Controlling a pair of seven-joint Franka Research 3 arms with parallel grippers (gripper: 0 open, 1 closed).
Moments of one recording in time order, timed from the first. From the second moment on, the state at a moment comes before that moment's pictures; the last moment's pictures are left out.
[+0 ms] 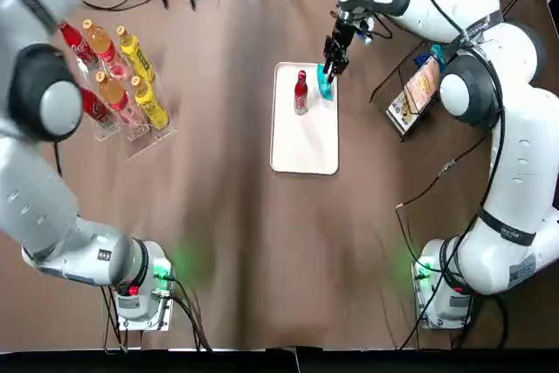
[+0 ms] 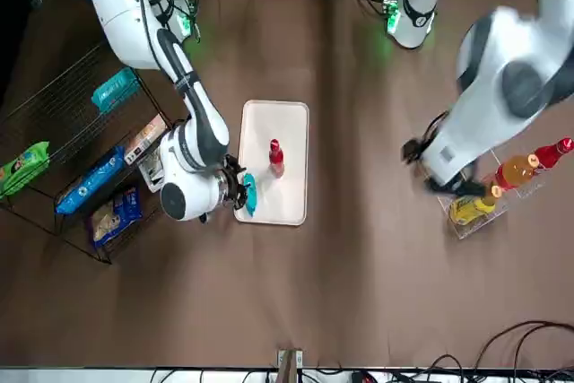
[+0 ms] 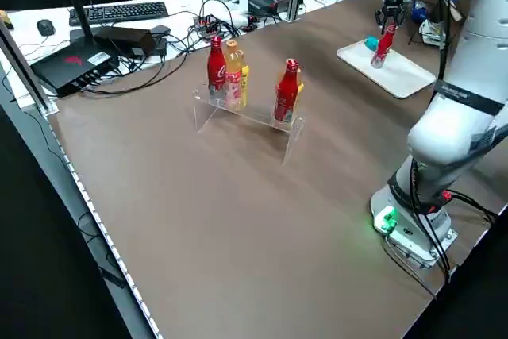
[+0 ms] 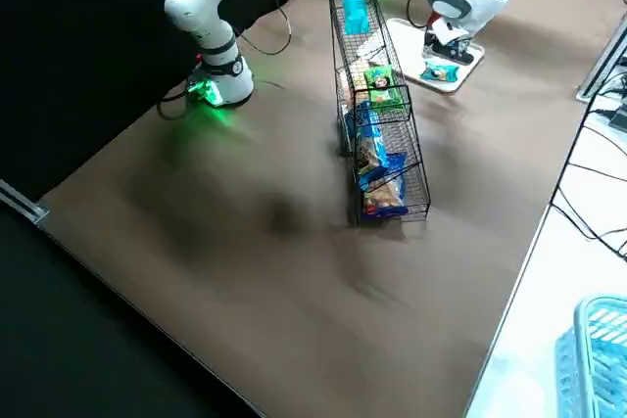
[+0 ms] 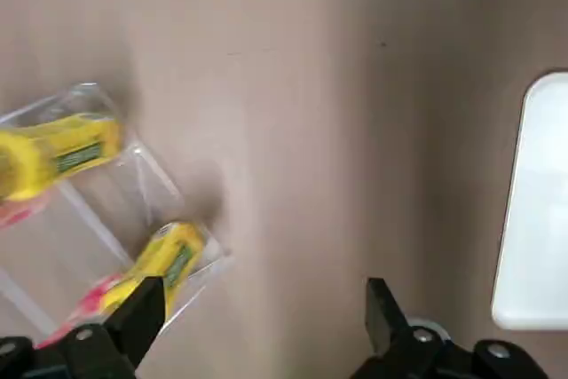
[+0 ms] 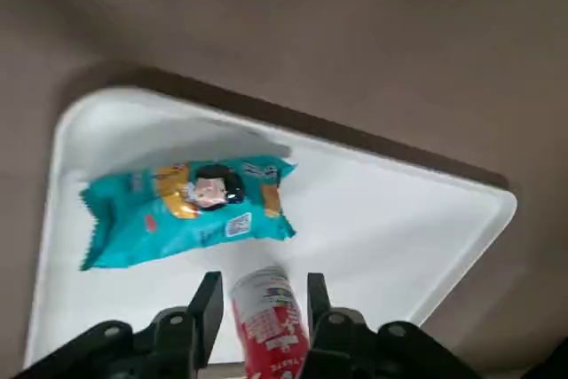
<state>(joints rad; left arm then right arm) -0.16 0.24 -0.13 -1.53 0.02 1.66 -0.19 0.36 0.73 0.09 -1.45 0.45 1.90 1.49</state>
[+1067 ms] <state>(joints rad) -0.07 0.00 -0.12 -1.55 0.02 1.50 -0.08 0.13 0.50 0.08 -1.33 0.14 1.65 0.37</state>
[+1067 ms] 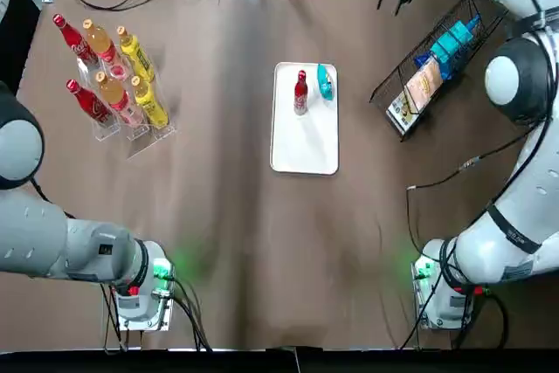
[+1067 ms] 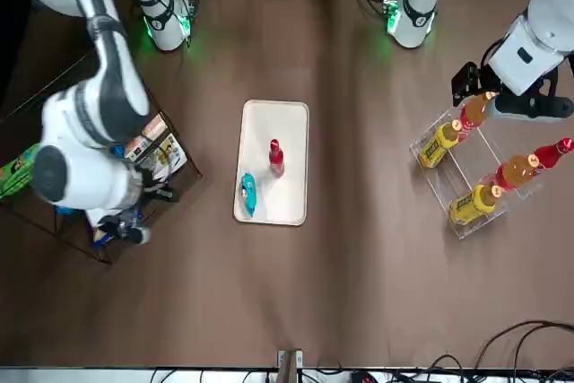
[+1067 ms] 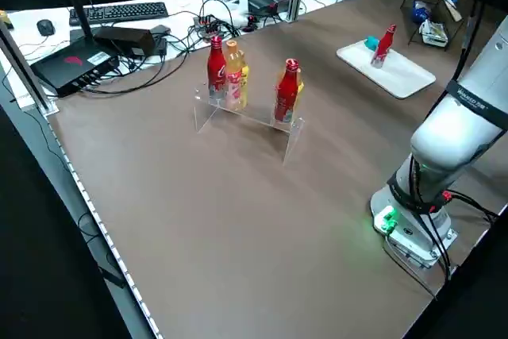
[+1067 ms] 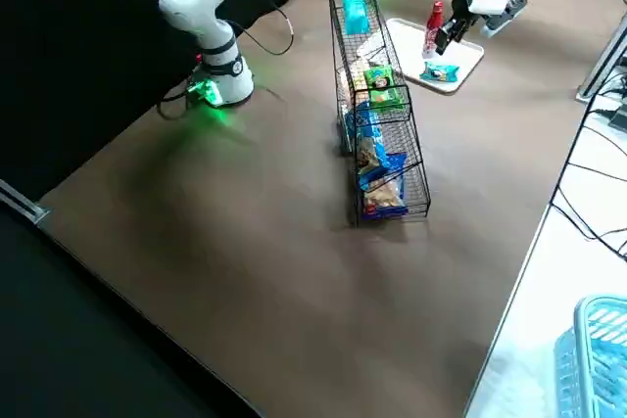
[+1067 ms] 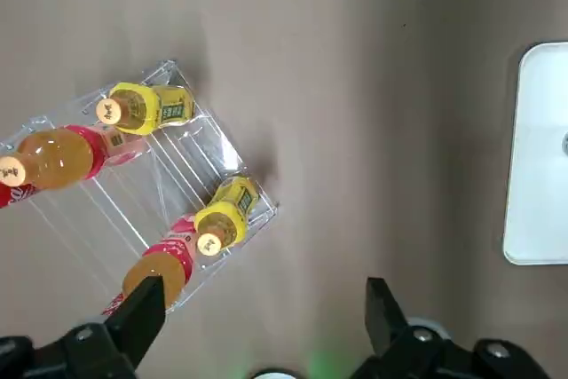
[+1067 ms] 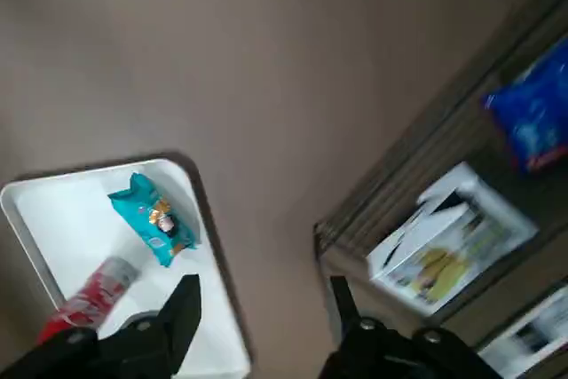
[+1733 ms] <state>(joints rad) -0.02 0.00 -0.12 -1.56 0.02 1.51 -0.08 -0.01 0.19 0.08 -1.32 0.14 1.36 -0.01</state>
